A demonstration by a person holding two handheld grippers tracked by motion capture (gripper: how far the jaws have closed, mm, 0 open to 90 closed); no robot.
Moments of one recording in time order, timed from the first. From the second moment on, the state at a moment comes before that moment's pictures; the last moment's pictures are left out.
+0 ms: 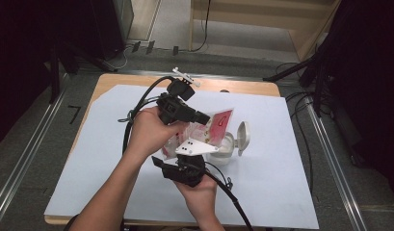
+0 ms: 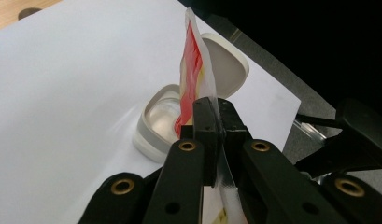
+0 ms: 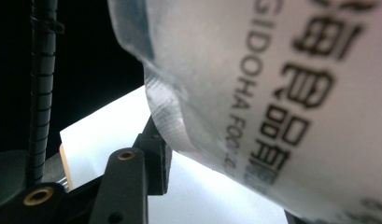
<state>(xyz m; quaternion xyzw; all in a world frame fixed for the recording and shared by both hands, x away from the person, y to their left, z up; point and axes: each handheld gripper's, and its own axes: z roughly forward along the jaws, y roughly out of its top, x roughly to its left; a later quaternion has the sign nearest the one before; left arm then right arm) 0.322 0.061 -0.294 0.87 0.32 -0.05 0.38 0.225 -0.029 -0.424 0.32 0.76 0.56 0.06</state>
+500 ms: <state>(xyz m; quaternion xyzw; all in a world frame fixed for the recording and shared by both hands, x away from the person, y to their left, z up) 0.321 0.074 -0.298 0.87 0.32 -0.06 0.37 0.224 -0.027 -0.433 0.32 0.77 0.55 0.04</state>
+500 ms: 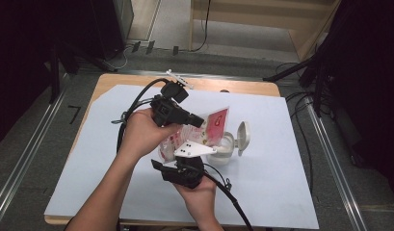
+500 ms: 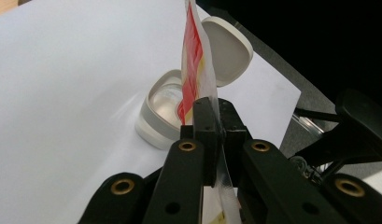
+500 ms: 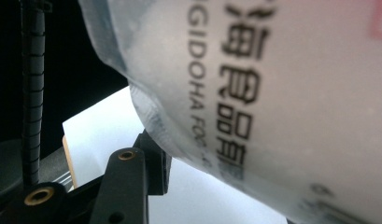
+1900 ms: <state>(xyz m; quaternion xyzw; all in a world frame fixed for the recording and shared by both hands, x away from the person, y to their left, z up) 0.312 0.111 -0.313 0.87 0.32 -0.07 0.37 0.231 -0.028 -0.455 0.34 0.77 0.53 0.01</state>
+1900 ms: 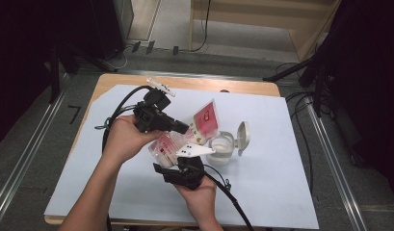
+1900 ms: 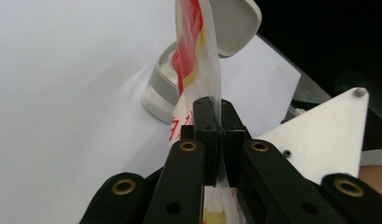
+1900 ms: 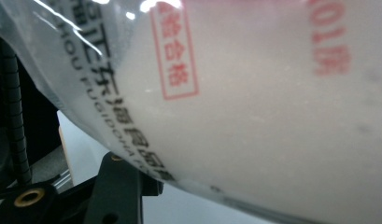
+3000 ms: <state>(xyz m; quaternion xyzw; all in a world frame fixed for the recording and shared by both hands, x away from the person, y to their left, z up) 0.297 0.136 -0.325 0.86 0.33 -0.06 0.38 0.246 -0.043 -0.471 0.38 0.77 0.52 0.02</state>
